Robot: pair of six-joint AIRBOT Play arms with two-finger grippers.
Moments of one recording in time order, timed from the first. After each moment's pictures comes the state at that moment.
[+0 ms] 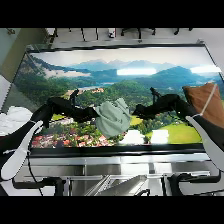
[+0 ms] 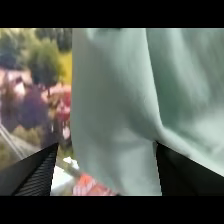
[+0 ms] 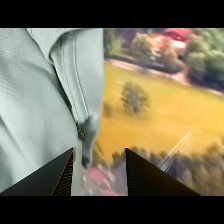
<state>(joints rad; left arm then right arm) -0.17 -1.55 1.06 -2.38 1.03 1.83 0.14 -1.56 1.02 2.40 -0.95 -1.75</state>
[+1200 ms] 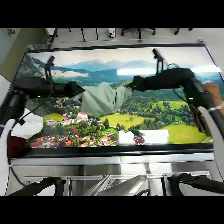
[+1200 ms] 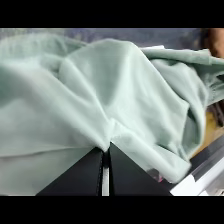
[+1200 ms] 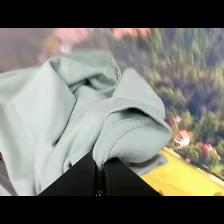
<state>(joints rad) -0.07 -1.27 1.30 -2.43 1.08 1.87 0.18 -1.35 1.36 2.40 -0.97 -1.78</state>
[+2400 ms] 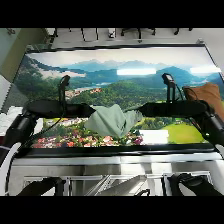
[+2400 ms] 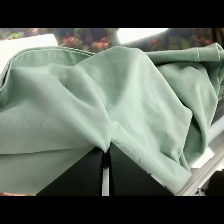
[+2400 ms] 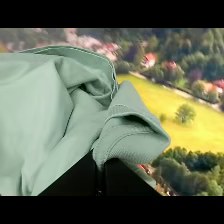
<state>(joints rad) -0.27 -1.13 0.97 -2.35 0.97 1.83 0.20 -1.02 0.87 2.27 -0.91 -1.80</state>
